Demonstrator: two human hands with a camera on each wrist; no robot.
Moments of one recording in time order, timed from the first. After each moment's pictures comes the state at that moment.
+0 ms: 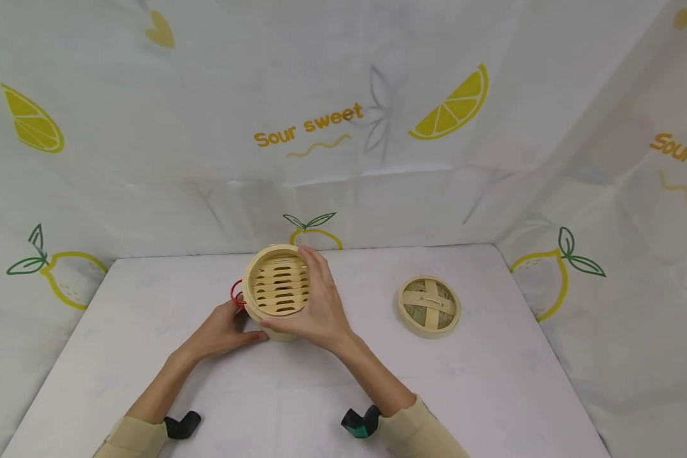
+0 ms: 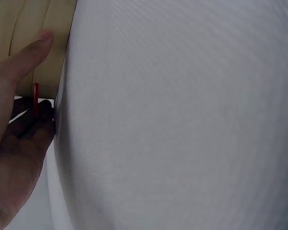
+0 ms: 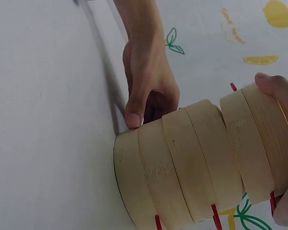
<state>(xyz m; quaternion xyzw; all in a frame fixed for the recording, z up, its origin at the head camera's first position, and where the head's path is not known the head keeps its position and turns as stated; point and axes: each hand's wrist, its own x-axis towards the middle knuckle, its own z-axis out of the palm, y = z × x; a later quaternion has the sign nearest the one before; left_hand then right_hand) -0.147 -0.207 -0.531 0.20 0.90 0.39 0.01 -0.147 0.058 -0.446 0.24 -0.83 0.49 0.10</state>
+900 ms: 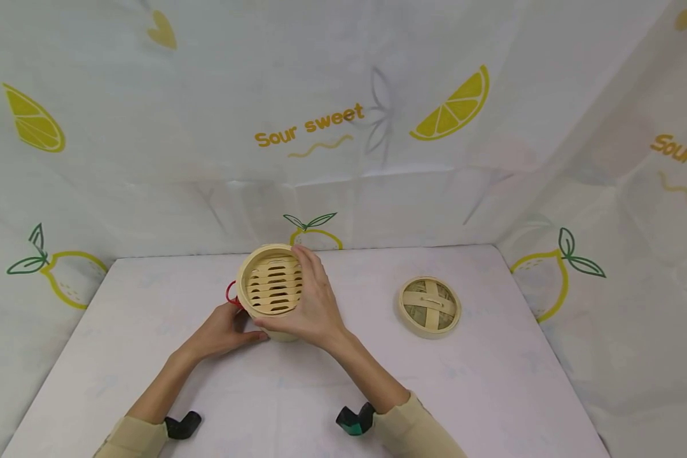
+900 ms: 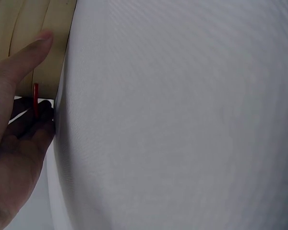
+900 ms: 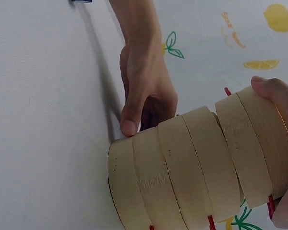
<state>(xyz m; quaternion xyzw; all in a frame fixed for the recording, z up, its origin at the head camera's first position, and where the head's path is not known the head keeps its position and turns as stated) -0.149 -0.209 -0.534 0.21 0.90 0.39 0.00 -0.148 0.048 -0.440 0.23 -0.84 0.48 0.10</state>
